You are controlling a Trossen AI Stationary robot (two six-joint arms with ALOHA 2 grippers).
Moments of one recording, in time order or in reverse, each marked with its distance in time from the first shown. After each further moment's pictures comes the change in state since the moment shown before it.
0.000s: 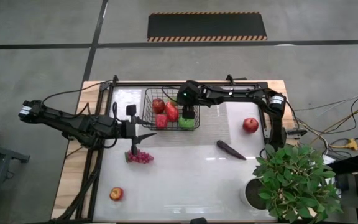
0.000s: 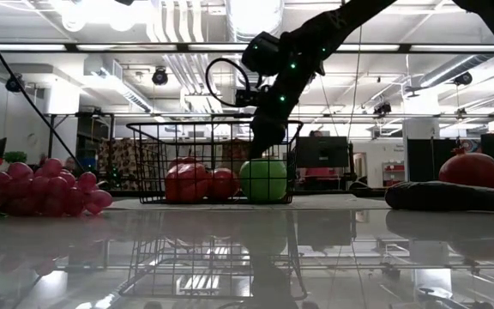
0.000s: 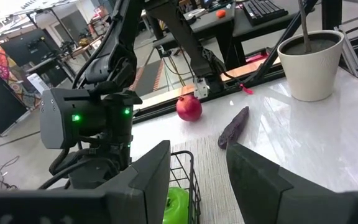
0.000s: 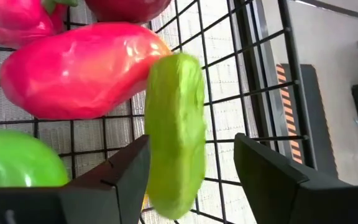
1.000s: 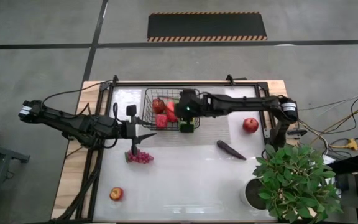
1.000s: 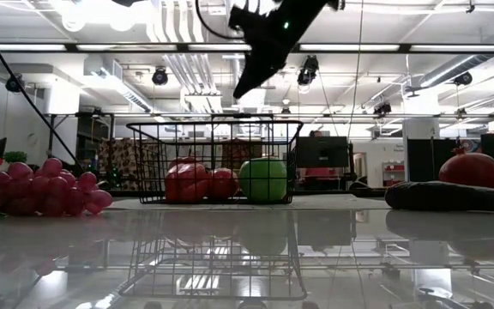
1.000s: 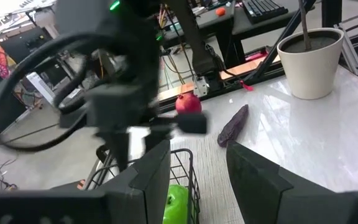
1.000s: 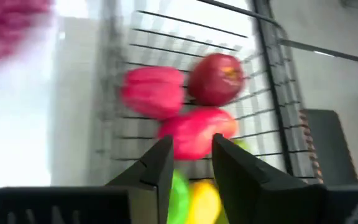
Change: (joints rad) left arm 0.000 0.000 -0.007 0.000 0.000 -0.003; right arm 0.231 -0.151 0.089 -0.152 -0.008 0.142
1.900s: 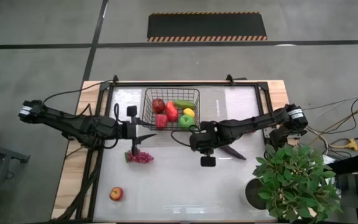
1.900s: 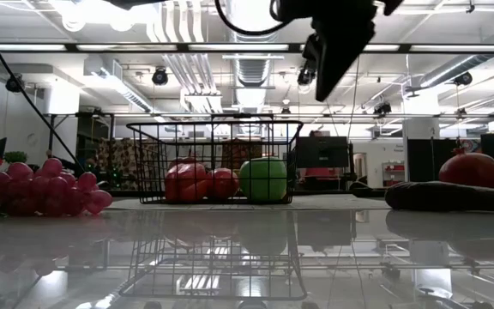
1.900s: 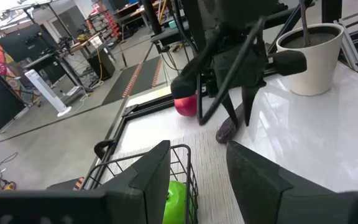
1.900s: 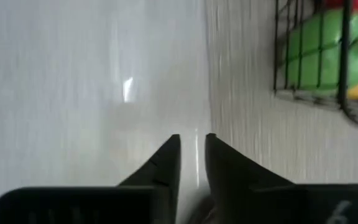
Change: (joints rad) left arm 0.000 0.000 -0.017 0.006 0.000 -0.007; right arm 0.311 -0.059 -0.054 -0.466 -0.095 0.448
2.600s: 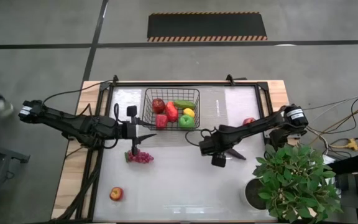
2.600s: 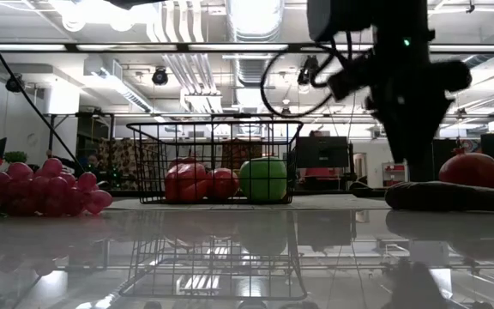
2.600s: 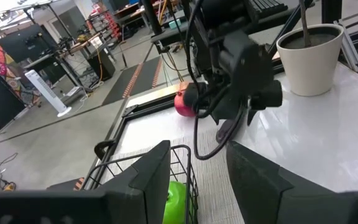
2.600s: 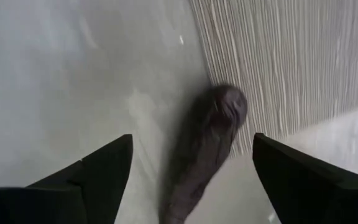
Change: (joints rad) left arm 0.000 0.000 0.000 0.001 0.000 0.001; right arm 0.000 -0.002 -0.288 -0.091 -0.003 0.291
